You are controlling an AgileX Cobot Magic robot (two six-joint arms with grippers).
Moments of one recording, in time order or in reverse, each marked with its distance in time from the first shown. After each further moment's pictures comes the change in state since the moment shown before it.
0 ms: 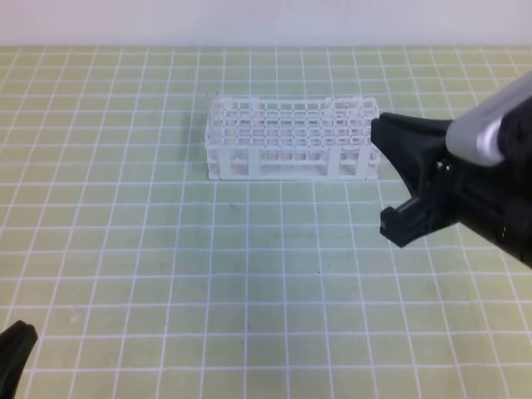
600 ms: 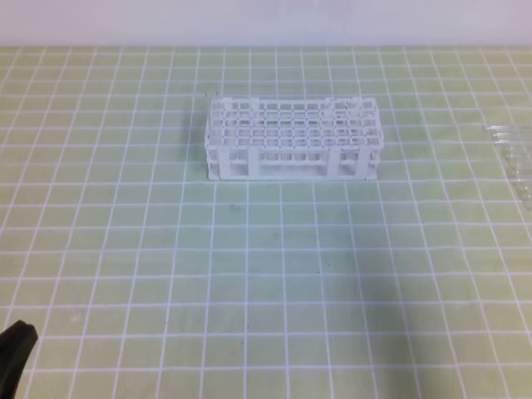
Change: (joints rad) left arm 0.000 -0.001 0.000 0.000 0.000 0.000; right arm -0.366 -0.370 0.416 -0.020 -0.096 0.088
